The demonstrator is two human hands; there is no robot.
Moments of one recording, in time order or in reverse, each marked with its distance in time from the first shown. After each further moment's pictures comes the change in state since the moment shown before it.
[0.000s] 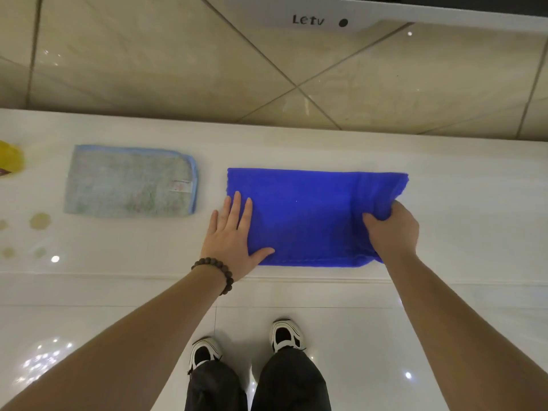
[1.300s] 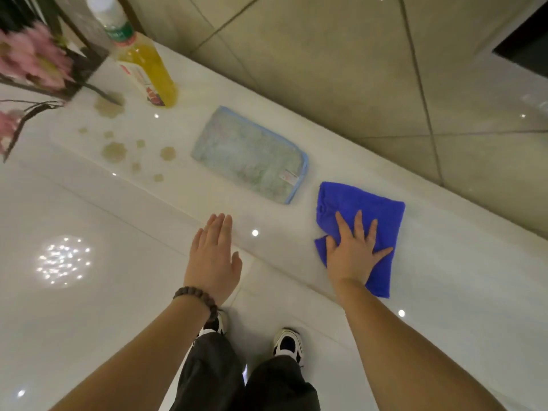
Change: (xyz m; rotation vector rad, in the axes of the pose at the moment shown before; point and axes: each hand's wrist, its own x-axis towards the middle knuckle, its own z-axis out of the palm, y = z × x) left_hand -0.135 -0.084 -0.014 -0.425 0.253 -0.546; right_hand -0.079 -0.084 0.145 -0.687 -0.205 -0.561
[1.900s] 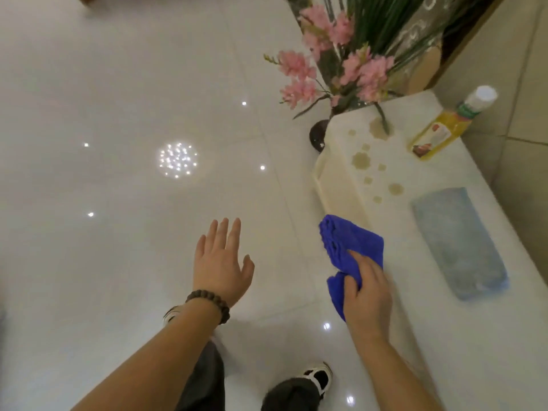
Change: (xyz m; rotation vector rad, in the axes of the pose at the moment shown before) left_hand -0.210 -0.204 -0.091 -0.140 0.218 -0.796; right_hand -0.204 -0.214 -0.026 0.417 -0.162 -0.787
